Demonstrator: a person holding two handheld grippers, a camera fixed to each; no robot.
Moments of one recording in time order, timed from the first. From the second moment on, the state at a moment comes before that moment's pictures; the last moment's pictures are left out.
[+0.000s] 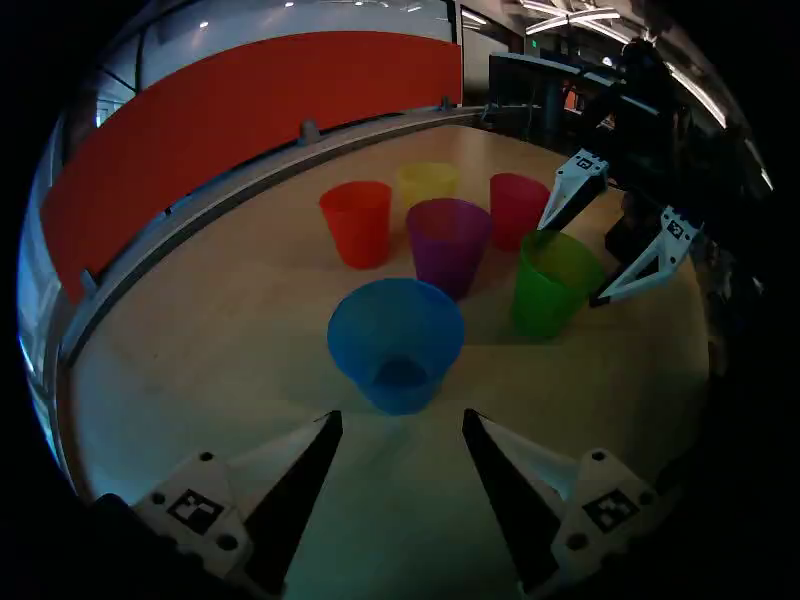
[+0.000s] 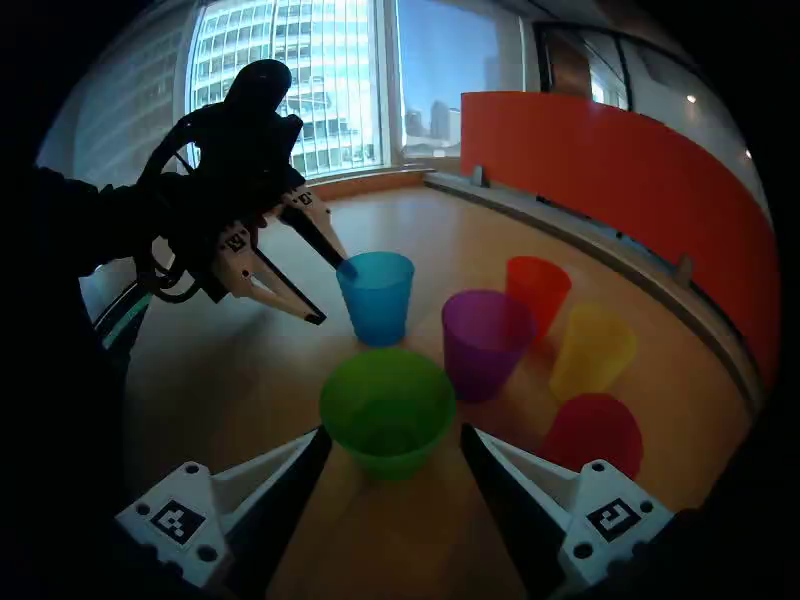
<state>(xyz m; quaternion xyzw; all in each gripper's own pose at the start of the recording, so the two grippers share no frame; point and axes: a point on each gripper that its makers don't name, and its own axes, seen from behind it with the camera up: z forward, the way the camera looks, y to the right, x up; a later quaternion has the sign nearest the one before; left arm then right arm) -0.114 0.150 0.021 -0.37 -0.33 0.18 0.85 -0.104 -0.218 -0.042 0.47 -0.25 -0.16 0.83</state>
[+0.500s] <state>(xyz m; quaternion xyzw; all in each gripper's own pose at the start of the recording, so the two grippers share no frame) -0.093 0.129 0.019 -0.32 -0.31 0.15 0.88 -0.092 -0.187 -0.052 0.43 -0.24 -0.15 0.86</state>
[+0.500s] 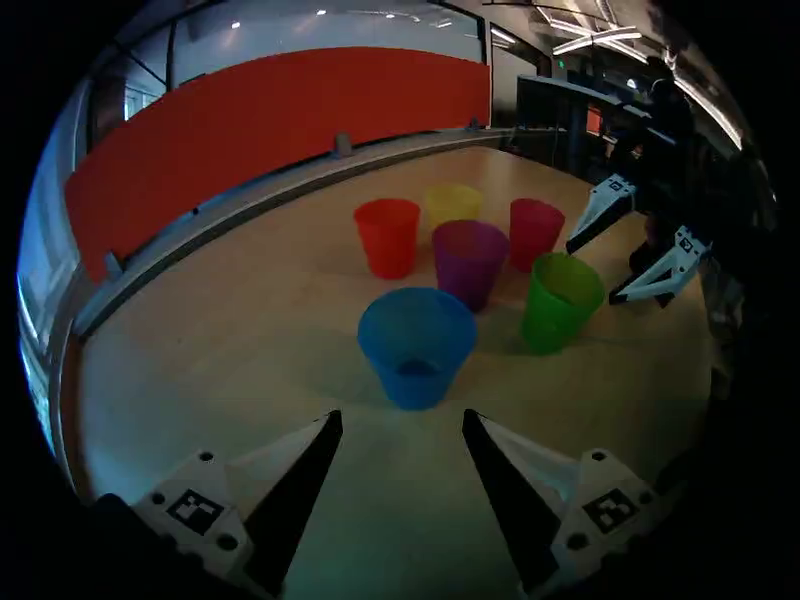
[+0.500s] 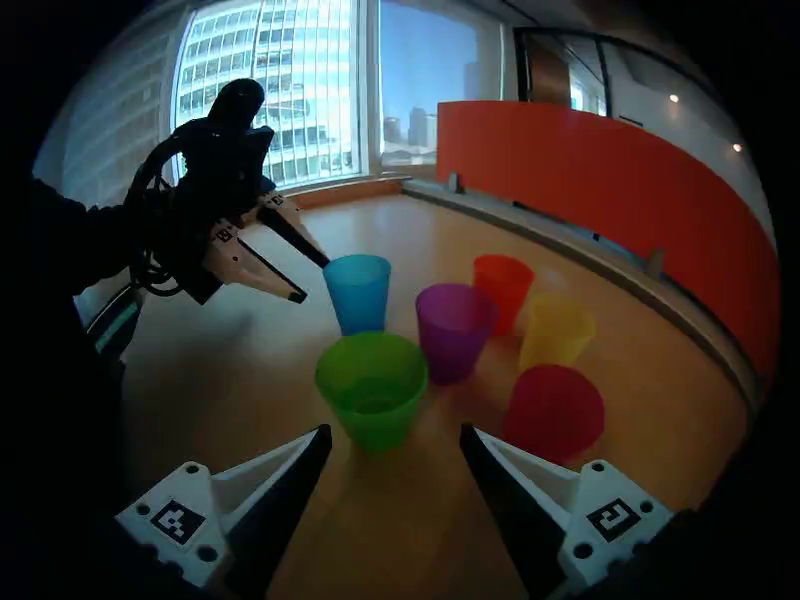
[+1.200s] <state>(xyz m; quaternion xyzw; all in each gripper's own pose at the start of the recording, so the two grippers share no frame) -0.055 0.096 0.006 -0.24 -0.24 0.11 0.94 -0.054 -0.147 -0.054 0.36 -0.20 -0.12 0.91</state>
